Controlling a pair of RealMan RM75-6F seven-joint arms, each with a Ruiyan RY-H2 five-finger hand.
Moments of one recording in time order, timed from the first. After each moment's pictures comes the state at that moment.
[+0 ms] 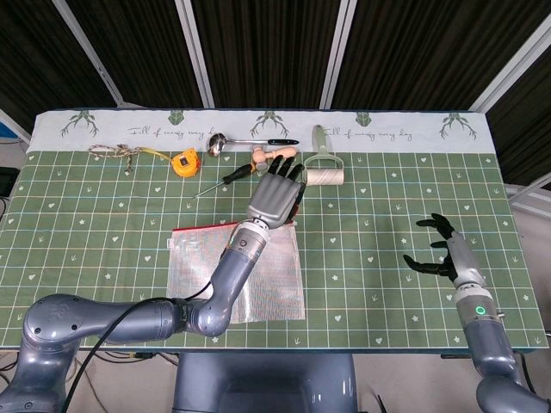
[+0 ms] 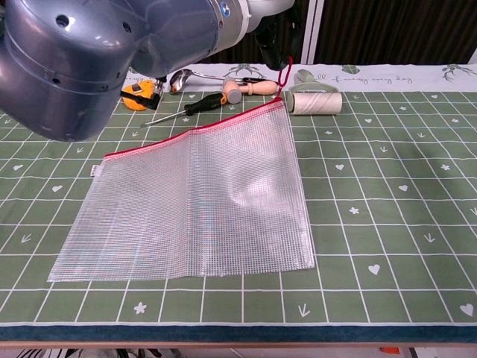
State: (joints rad) left arm -1.28 -1.77 -0.48 -1.40 0.55 1.01 0.87; right arm 0.44 -1.03 0.39 -2.07 -0.51 1.05 0.05
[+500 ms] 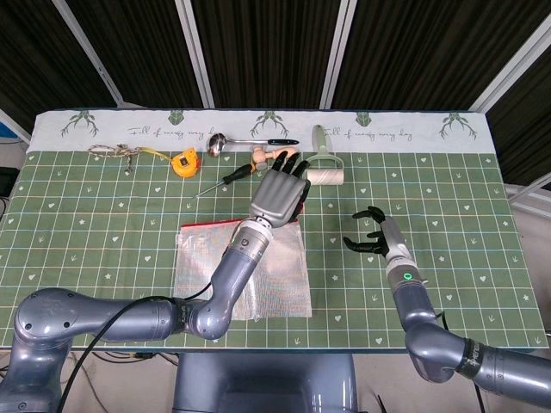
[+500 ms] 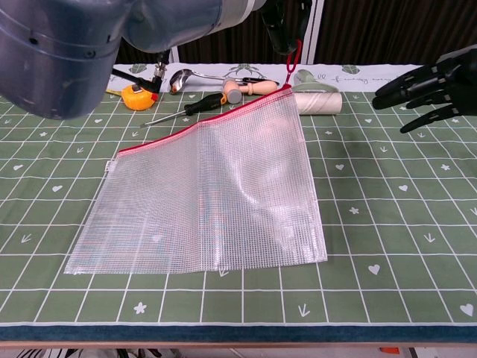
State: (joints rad) left arm -1.32 -1.71 -0.48 -1.48 0.50 1.05 0.88; right arm 0.76 -1.31 0.48 -1.92 -0.09 1.10 -0.08
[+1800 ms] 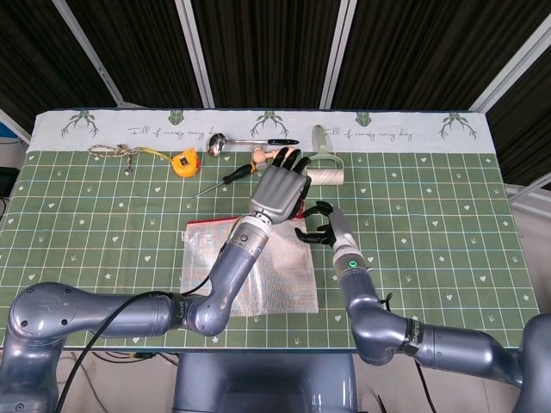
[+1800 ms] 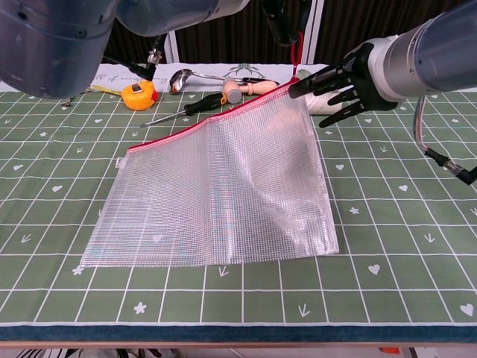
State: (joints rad) left arm -1.37 -1.66 -0.43 -1.48 0.46 1.04 0.80; right arm 0.94 -1.53 0.61 -1.81 0.05 1.18 -0.17
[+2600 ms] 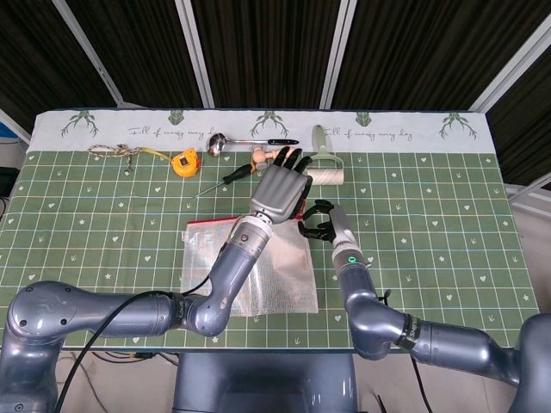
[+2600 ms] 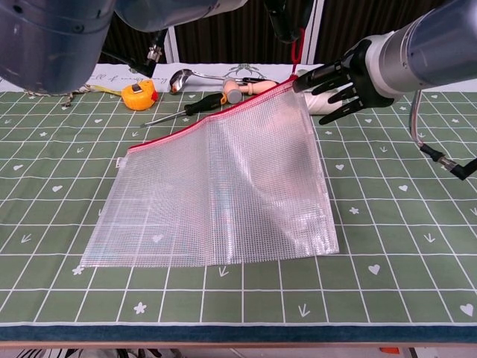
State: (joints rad) left arm -1.39 -1.65 -0.41 -1.49 0.45 1.05 0.79; right arm 0.94 -1.55 0.65 -1.78 0.07 1.18 -0.20
